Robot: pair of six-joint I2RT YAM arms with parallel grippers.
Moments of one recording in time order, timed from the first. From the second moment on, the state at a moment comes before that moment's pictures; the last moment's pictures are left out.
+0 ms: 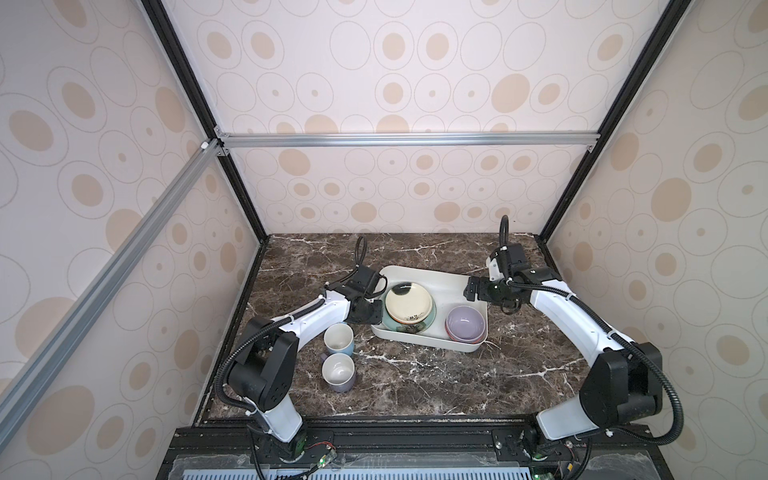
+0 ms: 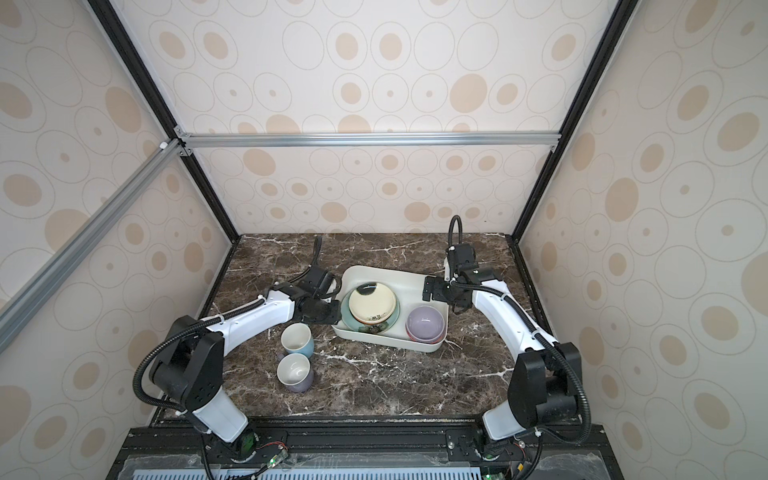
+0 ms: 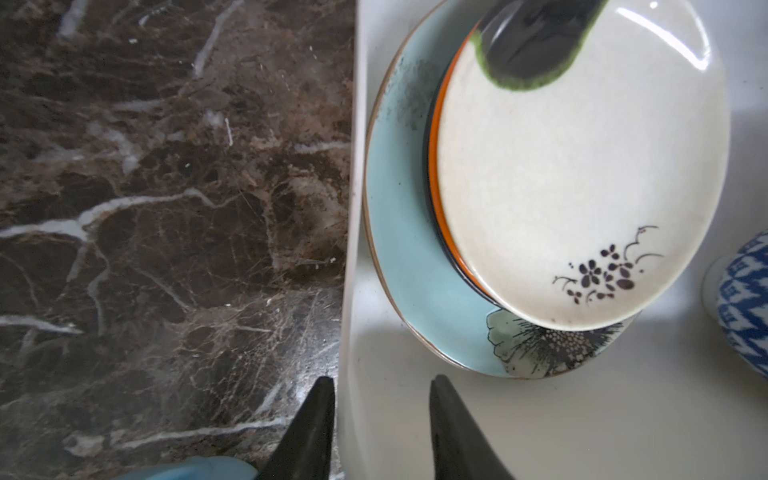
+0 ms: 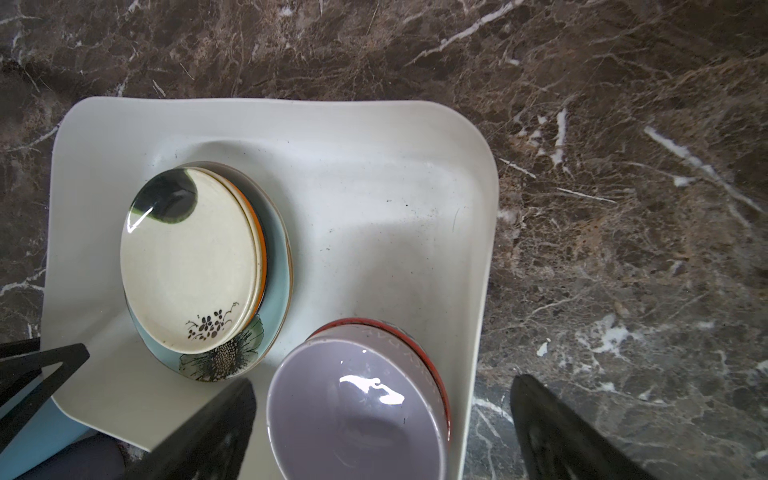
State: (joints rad) left arm -0.52 1.67 1.14 -0.60 0.03 -0.44; right arm 0.21 1.49 1.23 -0.78 -0.11 0.36
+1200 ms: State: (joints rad) left arm -0.28 1.24 0.99 -0.82 -0.06 -0.40; right arm 0.26 1.52 1.26 -0.81 -0.14 0.33
